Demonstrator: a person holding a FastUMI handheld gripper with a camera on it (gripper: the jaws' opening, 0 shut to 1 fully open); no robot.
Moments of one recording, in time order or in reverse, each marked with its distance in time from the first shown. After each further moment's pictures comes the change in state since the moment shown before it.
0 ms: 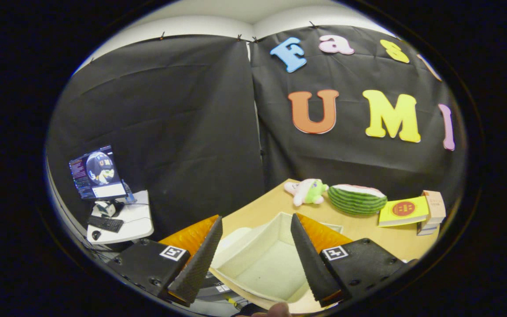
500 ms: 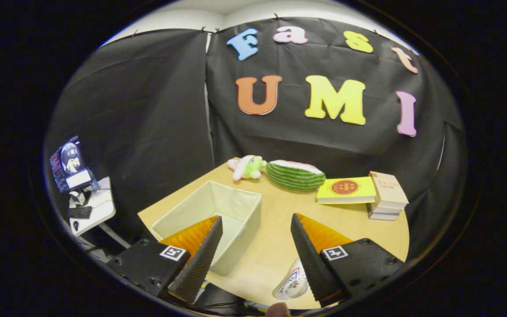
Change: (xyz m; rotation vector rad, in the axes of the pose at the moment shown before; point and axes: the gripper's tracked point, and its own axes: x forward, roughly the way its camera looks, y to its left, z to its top) arm -0.086 -0.149 -0.058 0.036 0.118 -0.275
